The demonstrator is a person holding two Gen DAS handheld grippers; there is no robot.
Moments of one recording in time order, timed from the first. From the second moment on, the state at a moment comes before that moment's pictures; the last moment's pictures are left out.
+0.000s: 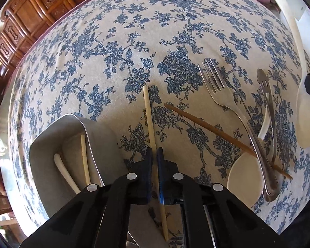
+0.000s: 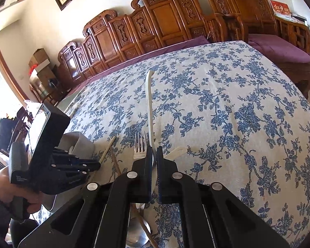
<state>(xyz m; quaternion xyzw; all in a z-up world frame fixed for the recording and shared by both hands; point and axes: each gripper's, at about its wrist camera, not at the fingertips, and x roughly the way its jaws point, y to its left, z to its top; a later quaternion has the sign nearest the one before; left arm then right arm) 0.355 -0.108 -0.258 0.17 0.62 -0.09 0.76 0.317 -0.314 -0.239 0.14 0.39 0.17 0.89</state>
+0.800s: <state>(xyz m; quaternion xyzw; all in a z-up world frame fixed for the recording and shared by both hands) 0.283 -0.077 -0.152 0.10 0.50 -0.11 0.86 0.308 -0.270 -0.233 0.09 0.40 0.19 0.89</state>
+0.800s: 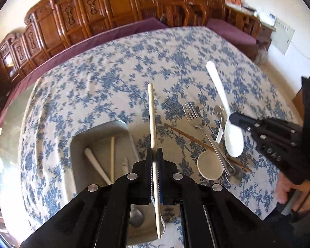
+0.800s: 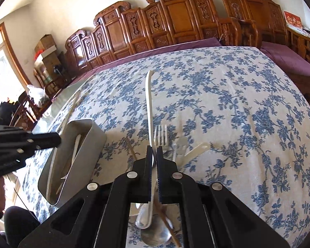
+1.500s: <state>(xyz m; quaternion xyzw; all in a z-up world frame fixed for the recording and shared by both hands) 0.276 0.009 -0.168 0.04 0.47 -0.06 0.88 0.306 -0.215 -0.242 0.05 0.41 0.22 0.88</state>
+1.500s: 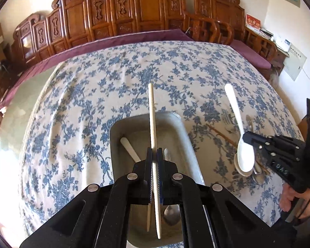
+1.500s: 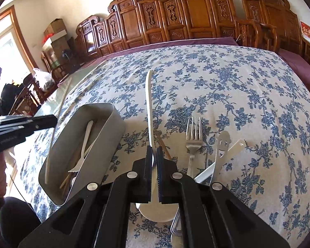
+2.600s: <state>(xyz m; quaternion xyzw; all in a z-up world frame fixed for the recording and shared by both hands) 0.276 0.026 -0.226 0.00 0.49 -0.08 0.87 0.285 -0.171 -0.231 0.02 0.40 0.28 0.88</state>
